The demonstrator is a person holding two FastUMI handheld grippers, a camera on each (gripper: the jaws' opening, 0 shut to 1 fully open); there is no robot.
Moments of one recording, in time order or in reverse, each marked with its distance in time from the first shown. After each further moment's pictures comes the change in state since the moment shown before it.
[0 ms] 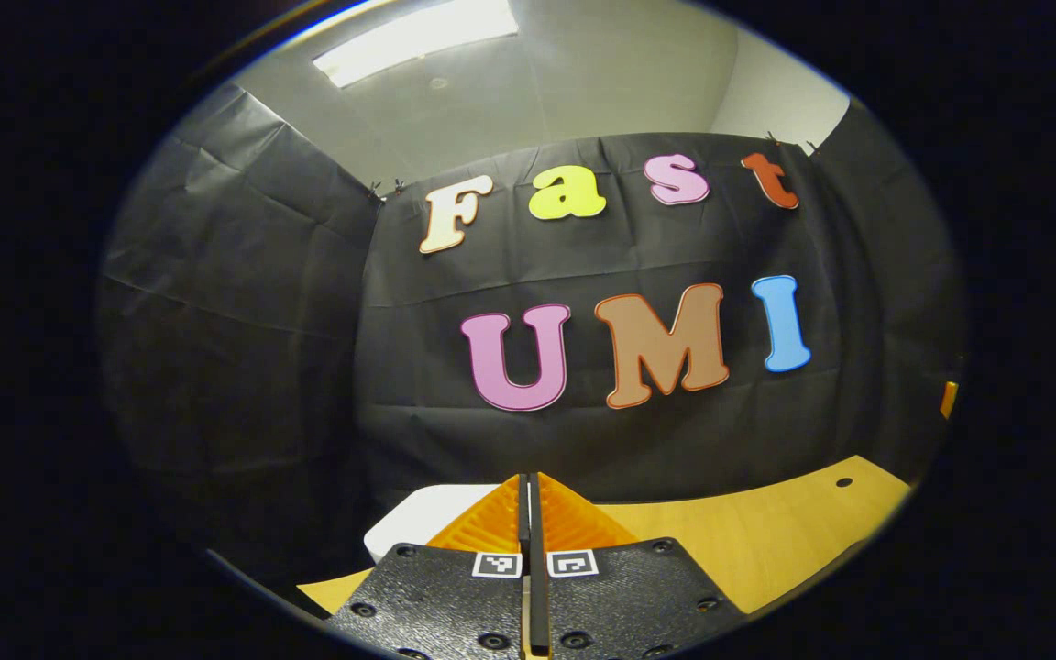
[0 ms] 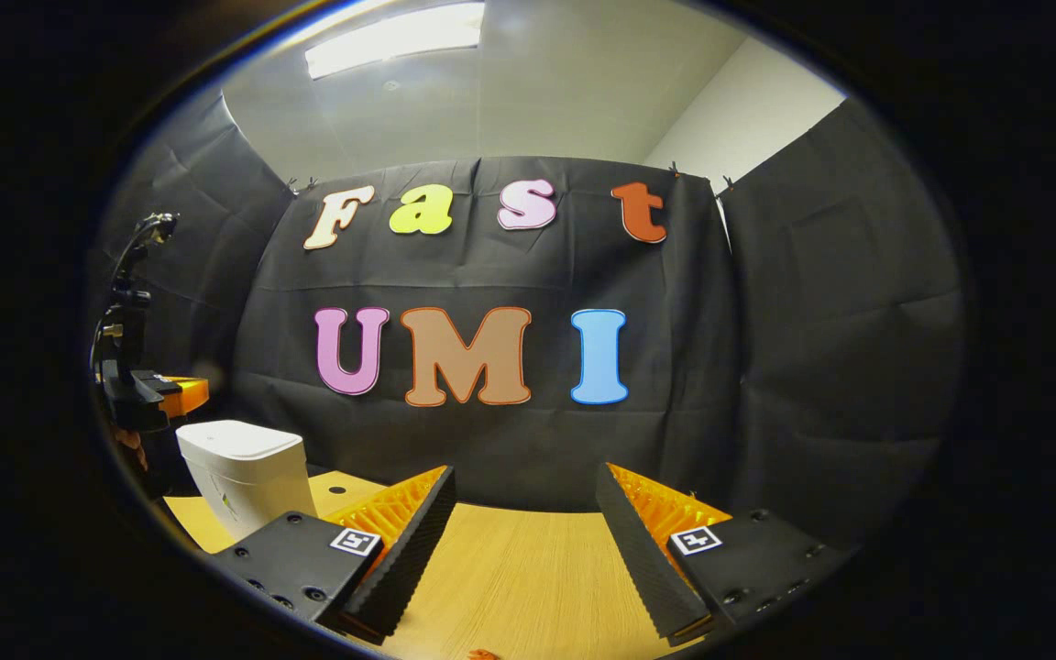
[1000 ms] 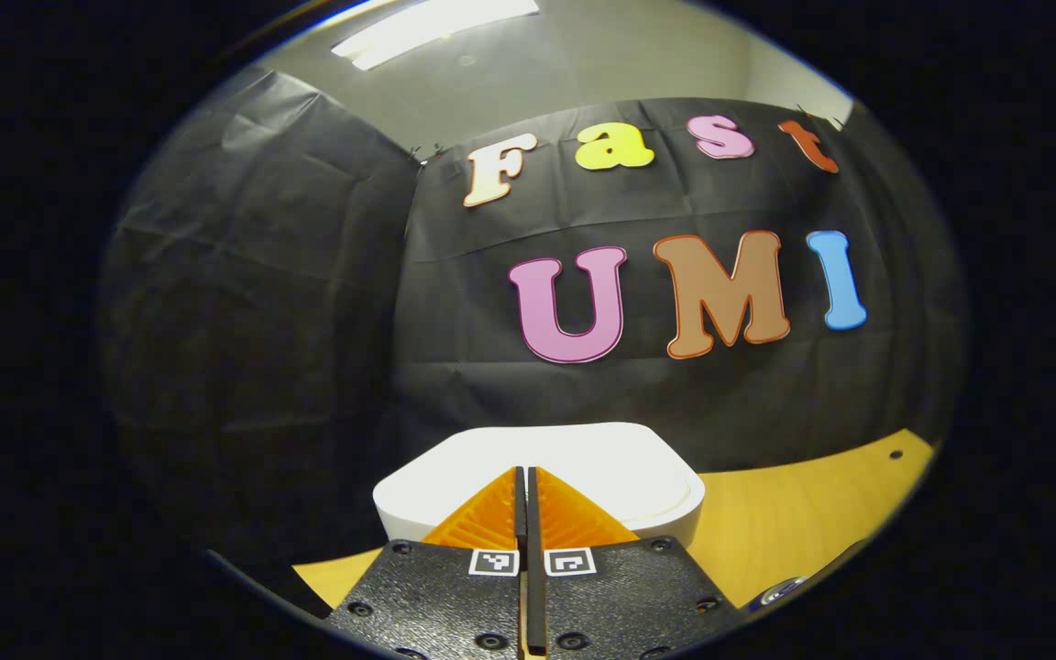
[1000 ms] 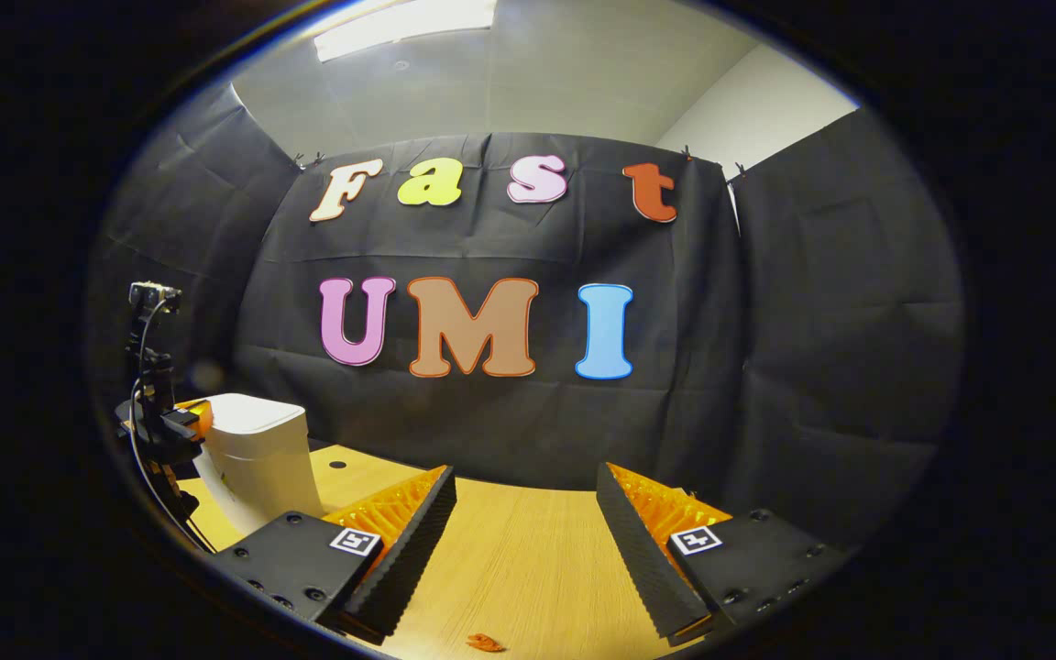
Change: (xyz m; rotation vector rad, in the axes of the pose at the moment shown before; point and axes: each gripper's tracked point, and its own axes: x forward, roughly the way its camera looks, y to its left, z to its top) left arm 0.025 0.039 -0.093 -0.102 0.072 0.097; right arm -0.005 0.013 -0.021 -0.036 0.087 0.014
